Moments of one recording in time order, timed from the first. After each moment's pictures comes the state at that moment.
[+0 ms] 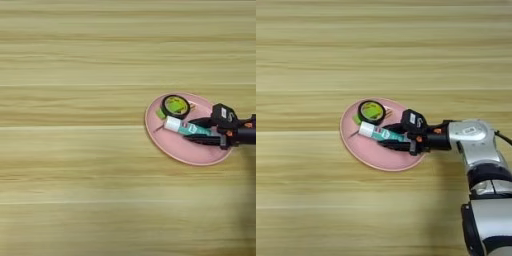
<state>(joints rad) -0.54 -0.60 0.03 1.01 0.02 -0.46 1.37</state>
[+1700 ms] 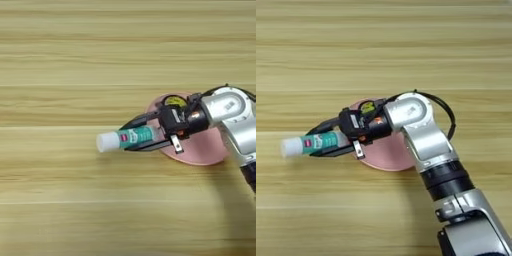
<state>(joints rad) -0.44 -0.45 0.26 0.12 0.22 -0.18 1.53</state>
